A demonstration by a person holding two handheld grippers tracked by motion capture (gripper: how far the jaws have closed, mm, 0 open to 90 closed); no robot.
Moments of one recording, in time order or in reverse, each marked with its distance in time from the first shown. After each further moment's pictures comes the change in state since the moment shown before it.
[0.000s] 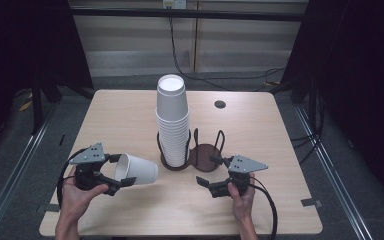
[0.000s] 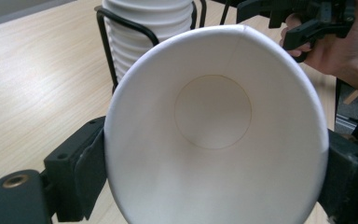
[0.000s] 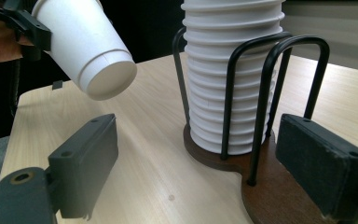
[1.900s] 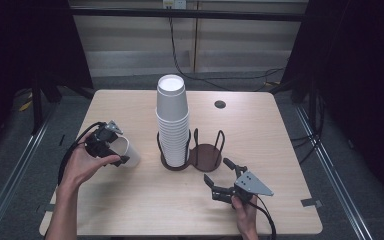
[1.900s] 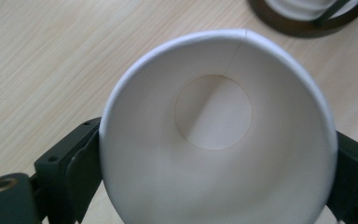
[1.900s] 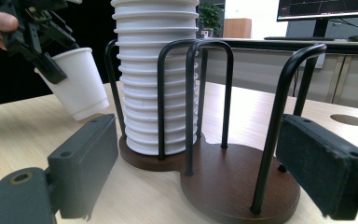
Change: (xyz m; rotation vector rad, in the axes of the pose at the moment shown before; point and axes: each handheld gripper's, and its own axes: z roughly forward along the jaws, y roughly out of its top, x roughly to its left) left arm 0.075 0.028 0.044 0.518 0.283 -0.028; right arm 0.014 -0.043 -0.010 -0.196 -0.329 -0.027
